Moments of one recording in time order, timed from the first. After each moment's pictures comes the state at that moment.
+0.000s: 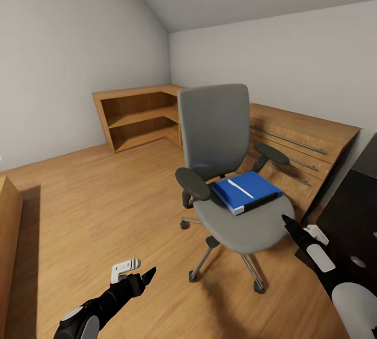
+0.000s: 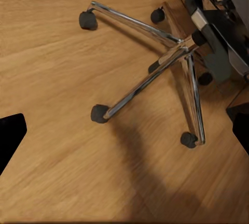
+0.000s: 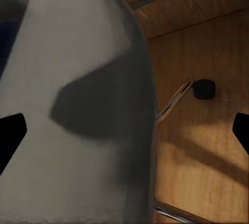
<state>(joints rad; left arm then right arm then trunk) -0.01 -0.08 0.05 -1.53 0.34 0.58 -0.19 -0.70 -0.26 -0.18 -0.48 -0.89 0.08 0.09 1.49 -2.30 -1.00</state>
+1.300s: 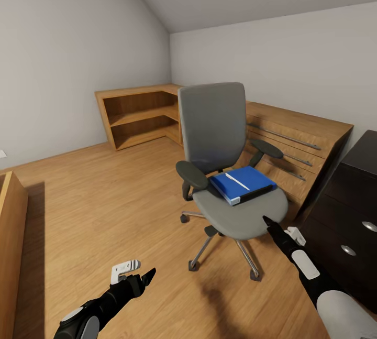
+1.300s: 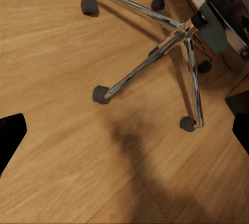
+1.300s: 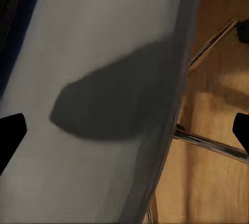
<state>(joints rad) -0.01 -0.07 0.05 -1.52 0.34 0.58 -0.19 -0.66 -0.17 -0.18 -0.52 -0.90 0.12 0.22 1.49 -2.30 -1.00</state>
